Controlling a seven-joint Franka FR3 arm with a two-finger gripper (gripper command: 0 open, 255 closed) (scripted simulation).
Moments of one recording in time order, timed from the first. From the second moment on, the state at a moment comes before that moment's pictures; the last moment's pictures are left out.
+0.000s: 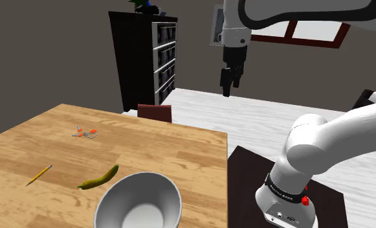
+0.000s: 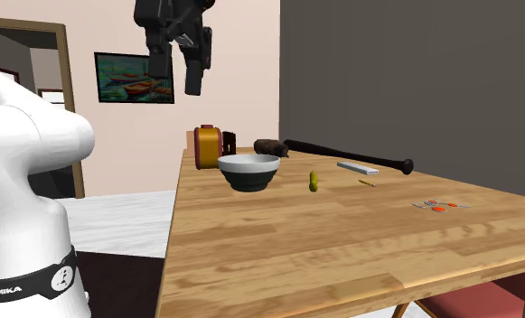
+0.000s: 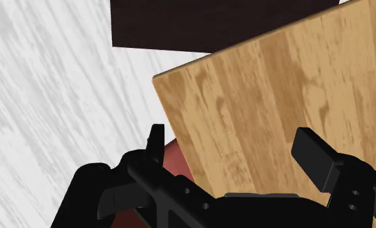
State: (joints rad) arm -0.02 -0.80 0.04 -2.41 -0.06 1.52 -0.01
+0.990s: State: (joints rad) arm 0.11 -0.38 0.14 -2.25 -0.06 1.78 -0.16
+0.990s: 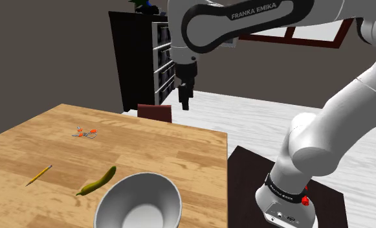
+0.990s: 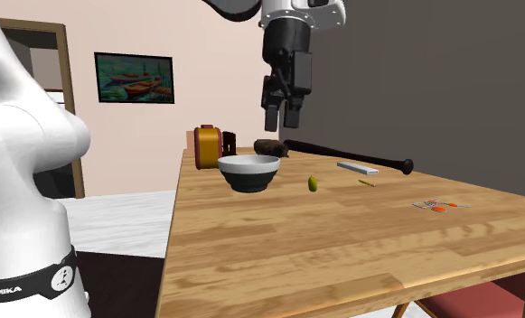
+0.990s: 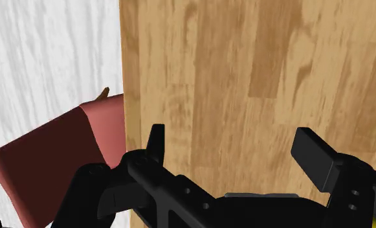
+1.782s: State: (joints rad) arm 0.22 -0.02 0.27 -2.00 -0.14 1.90 -0.27
